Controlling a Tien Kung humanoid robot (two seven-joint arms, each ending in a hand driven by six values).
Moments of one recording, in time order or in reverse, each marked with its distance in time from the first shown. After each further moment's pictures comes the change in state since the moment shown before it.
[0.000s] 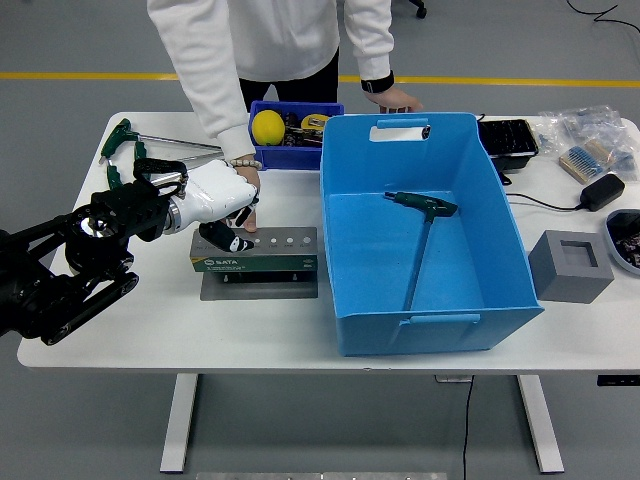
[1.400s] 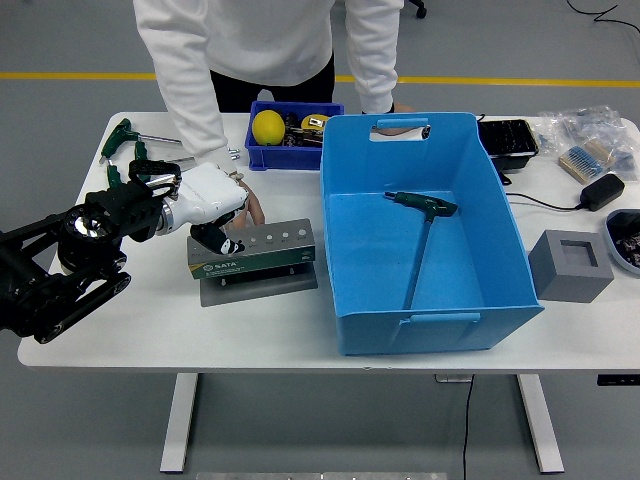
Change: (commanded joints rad) left arm -0.005 0.012 0.024 0.033 0.000 0.025 -0.009; right arm 0.000 -0.001 -0.005 0.000 0.004 0.002 0.002
